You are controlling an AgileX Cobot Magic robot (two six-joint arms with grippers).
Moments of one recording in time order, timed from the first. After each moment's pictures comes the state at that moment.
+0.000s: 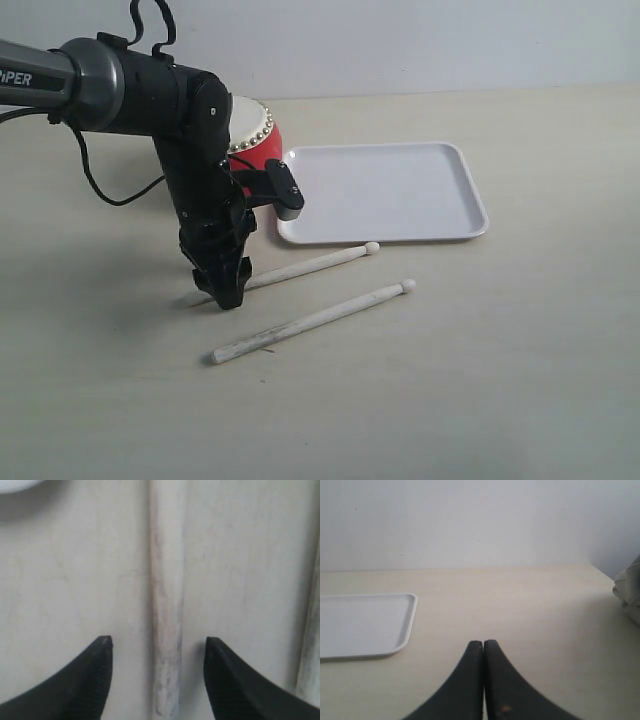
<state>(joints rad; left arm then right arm) -0.58 2.16 -1.46 -0.07 0.97 0.78 -0.06 0.01 0.00 -0.02 0.27 -0.03</state>
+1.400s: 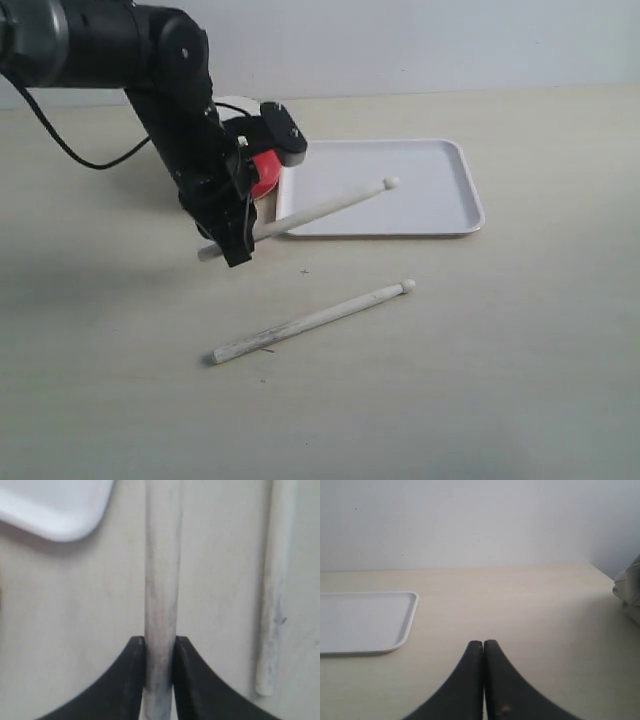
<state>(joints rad) -0.58 2.00 -1.45 -0.15 0.94 0.78 -0.06 0.01 0.00 -0.02 0.27 -0.03</state>
